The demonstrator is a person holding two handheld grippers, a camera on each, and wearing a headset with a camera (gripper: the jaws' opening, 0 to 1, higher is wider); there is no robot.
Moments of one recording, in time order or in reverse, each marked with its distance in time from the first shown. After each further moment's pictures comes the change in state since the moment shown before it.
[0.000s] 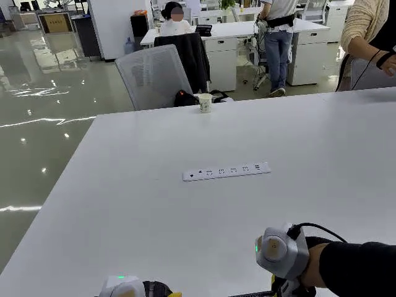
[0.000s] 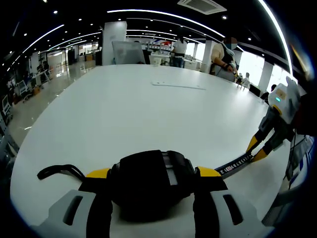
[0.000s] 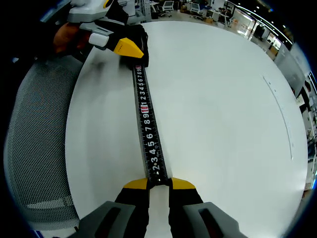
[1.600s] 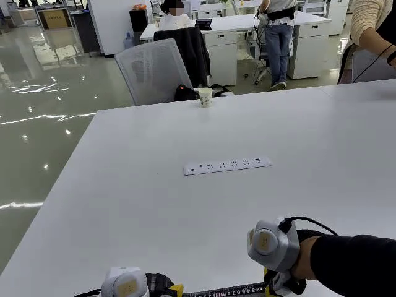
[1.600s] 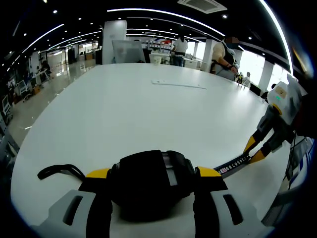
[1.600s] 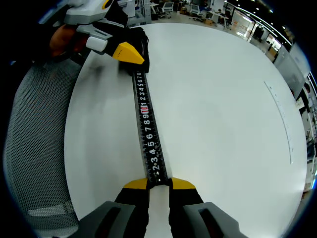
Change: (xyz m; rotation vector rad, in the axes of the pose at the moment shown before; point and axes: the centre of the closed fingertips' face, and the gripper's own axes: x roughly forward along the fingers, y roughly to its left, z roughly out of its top) left arm 0.000 0.000 -0.001 0.002 0.012 0.003; right arm 0.004 0.000 0.015 -0.003 -0.015 -0.011
